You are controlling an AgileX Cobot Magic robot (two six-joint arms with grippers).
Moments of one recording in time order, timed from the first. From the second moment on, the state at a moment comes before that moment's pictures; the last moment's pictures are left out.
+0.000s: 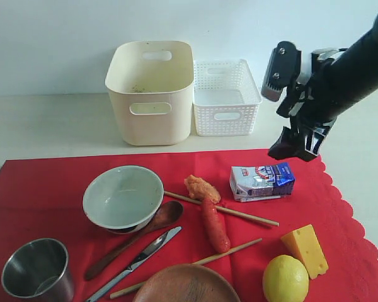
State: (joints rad) left arm 0.05 0.01 0.00 0.06 0.36 -0.13; right arm 0.21 1.74 -1.18 0.42 0.73 -1.34
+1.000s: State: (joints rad) left arm 0.05 0.01 0.00 0.06 0.36 -0.13; right arm 0.33 2.01 -1.26 0.18 0.67 -1.32
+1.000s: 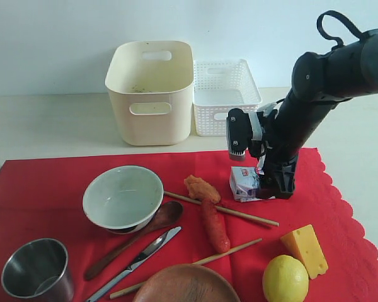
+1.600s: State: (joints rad) left arm 0.05 0.01 0.00 0.06 0.36 -0.13; right arm 0.33 2.06 -1.26 0.18 0.66 -1.31
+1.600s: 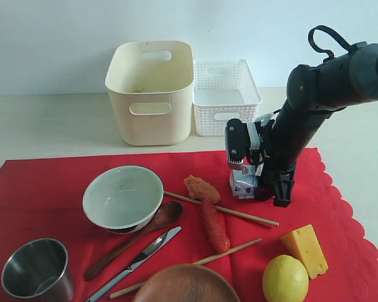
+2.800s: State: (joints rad) left arm 0.05 0.01 0.00 0.06 0.36 -0.13; right arm 0.33 1.87 -1.52 0.37 0.53 -0.75
